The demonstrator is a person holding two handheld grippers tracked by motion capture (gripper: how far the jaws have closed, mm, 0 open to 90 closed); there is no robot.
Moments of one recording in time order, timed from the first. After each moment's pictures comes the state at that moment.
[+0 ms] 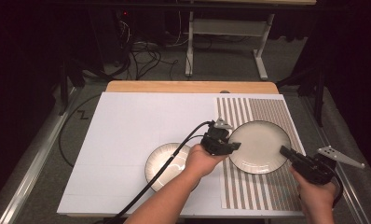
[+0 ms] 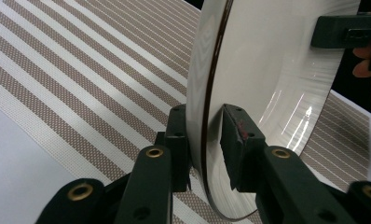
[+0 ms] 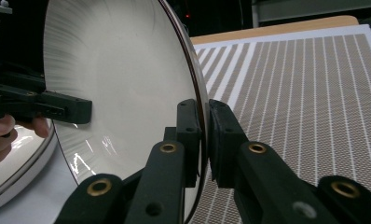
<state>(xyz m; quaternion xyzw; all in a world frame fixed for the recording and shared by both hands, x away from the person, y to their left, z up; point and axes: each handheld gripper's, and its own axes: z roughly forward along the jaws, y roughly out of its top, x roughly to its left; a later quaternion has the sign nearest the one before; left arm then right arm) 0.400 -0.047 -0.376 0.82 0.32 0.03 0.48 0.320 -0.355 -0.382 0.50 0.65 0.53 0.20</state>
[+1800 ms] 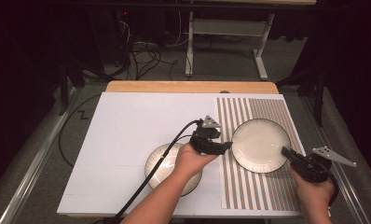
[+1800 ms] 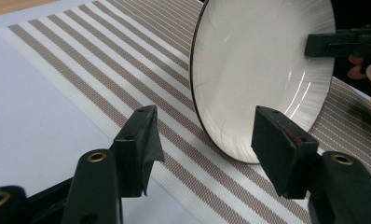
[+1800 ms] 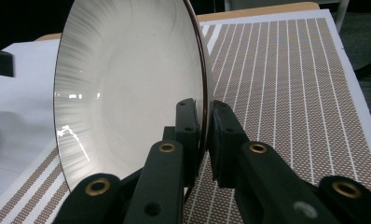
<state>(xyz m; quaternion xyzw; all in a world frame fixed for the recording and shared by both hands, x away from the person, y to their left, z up) 0.397 -0.012 -0.373 0.81 0.33 0.07 0.48 0.334 -0.363 -0.405 0.53 0.66 0.48 0.23</state>
